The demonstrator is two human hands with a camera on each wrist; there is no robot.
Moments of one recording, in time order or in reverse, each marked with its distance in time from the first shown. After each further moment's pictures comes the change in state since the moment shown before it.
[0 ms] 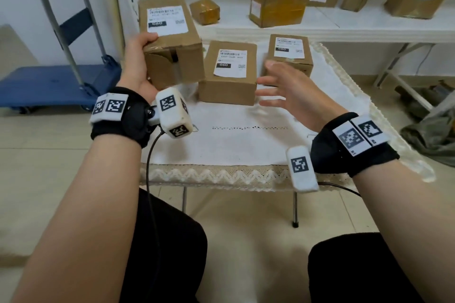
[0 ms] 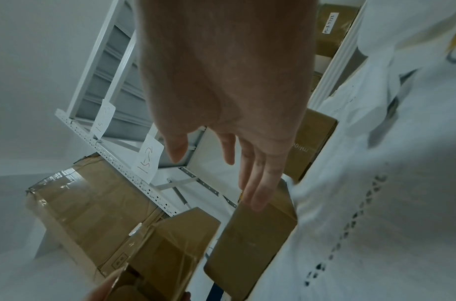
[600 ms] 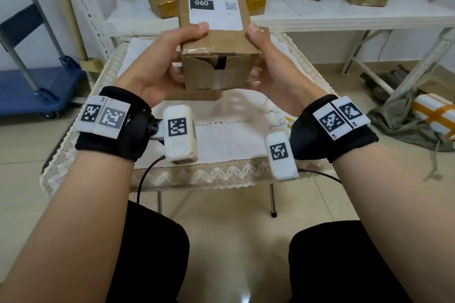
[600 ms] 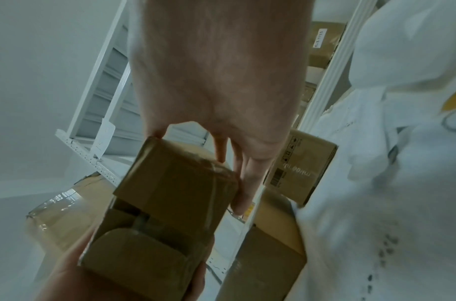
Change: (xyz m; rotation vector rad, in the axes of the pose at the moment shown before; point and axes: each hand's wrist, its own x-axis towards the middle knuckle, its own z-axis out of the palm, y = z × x) left_hand -0.046 -0.030 0.092 0.402 -0.473 -0.001; right_hand -0.018 -0.020 -0.029 0.089 0.000 -0.045
